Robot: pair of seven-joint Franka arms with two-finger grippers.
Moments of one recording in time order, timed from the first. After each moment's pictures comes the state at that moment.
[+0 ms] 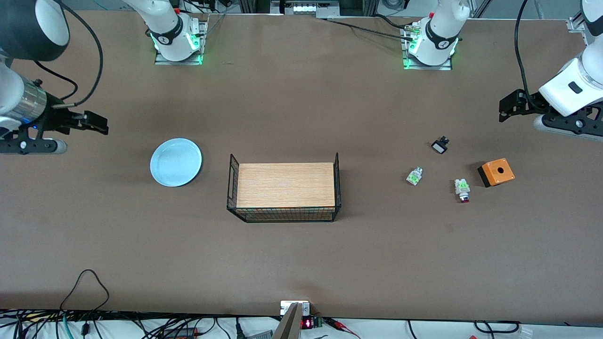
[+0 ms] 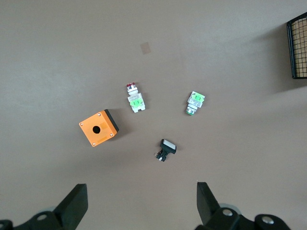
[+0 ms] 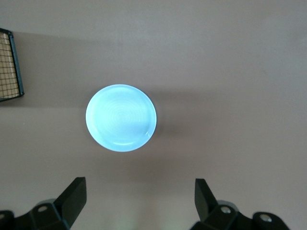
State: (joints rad) left arm -0.06 -0.02 0.03 -1.70 0.04 1.62 0.16; right arm 0.15 0.13 -0.12 -1.65 -0.03 1.65 0.01
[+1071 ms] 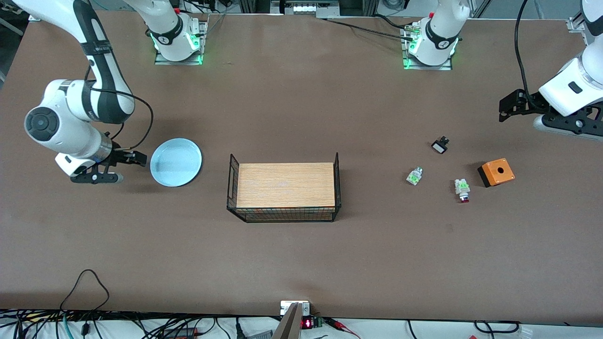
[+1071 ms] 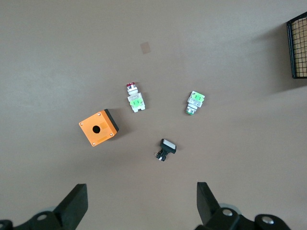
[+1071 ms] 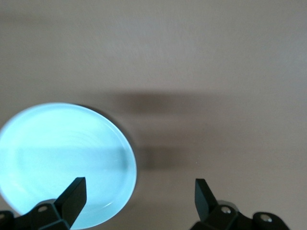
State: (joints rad) left arm -0.06 -0.02 0.03 -1.70 0.04 1.62 0.16; right arm 0.09 0.27 -0.14 -2.15 -0.03 2.34 -0.05
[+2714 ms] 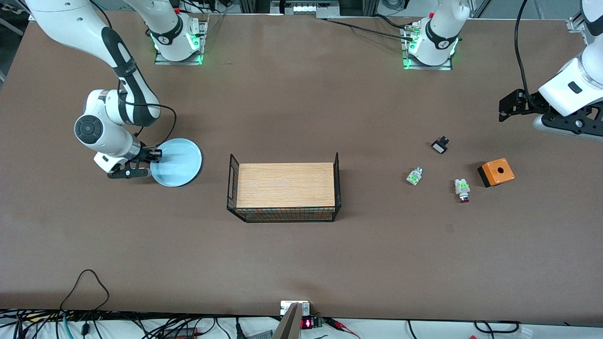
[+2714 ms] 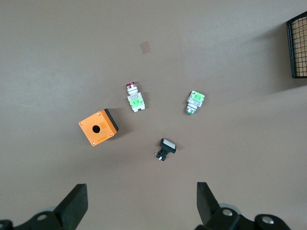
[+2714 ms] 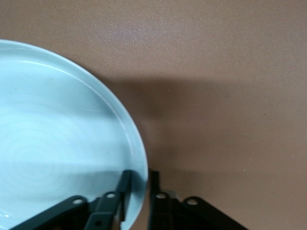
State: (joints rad) left arm -0.06 -0.02 0.03 -1.70 0.04 1.62 0.16; right arm 0.11 0.39 -0.12 -2.26 -0.03 2.53 -0.06
